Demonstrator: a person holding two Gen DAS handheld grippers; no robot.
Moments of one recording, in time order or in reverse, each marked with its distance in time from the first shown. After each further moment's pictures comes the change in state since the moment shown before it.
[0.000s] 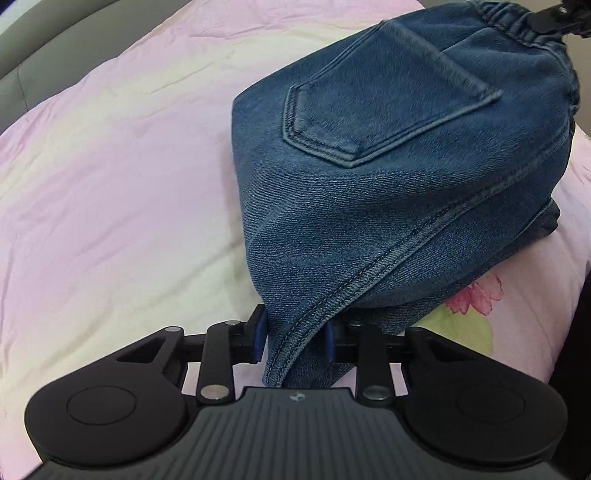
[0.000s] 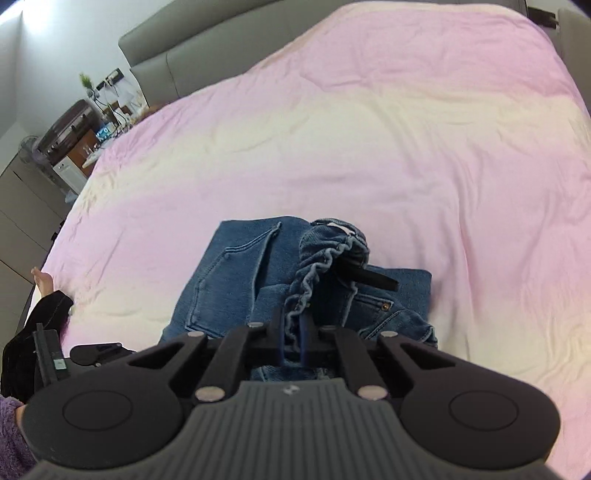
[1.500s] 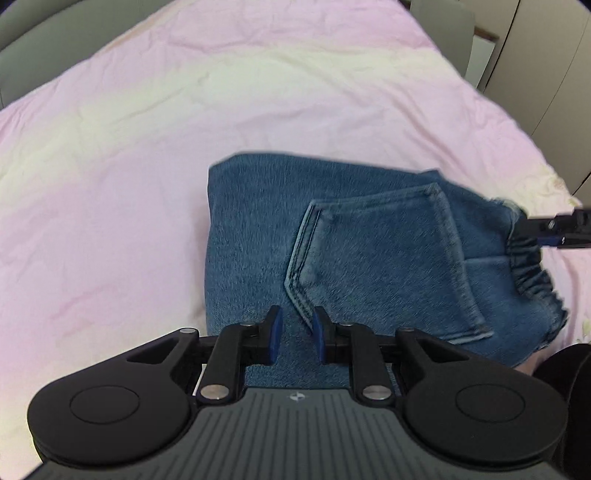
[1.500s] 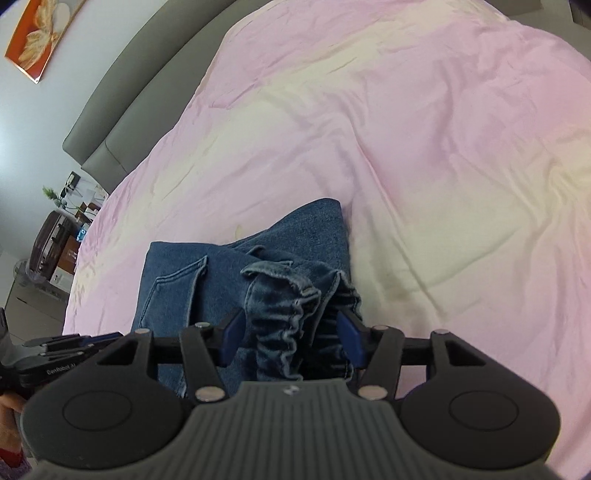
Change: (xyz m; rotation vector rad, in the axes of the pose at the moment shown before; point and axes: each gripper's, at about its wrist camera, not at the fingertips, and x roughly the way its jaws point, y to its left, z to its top) left arm 0.017 -0.013 0.089 -0.076 0.038 -0.110; right arm 0.058 -0.116 -0.085 0.416 -0.092 0.066
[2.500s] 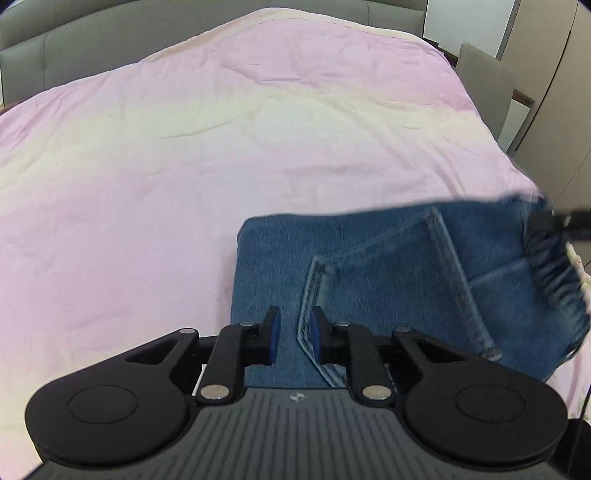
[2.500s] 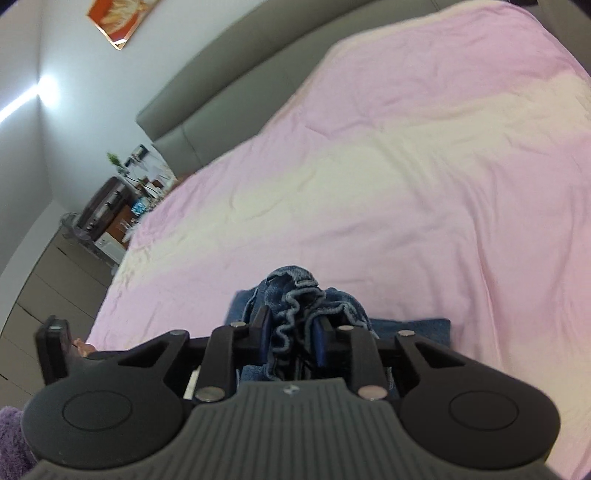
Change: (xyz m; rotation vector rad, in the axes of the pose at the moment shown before) left arm -0.011 0.017 0.017 -0.160 -0.137 0.033; right arm 0.013 0.082 0.078 -0.231 0.036 0.081
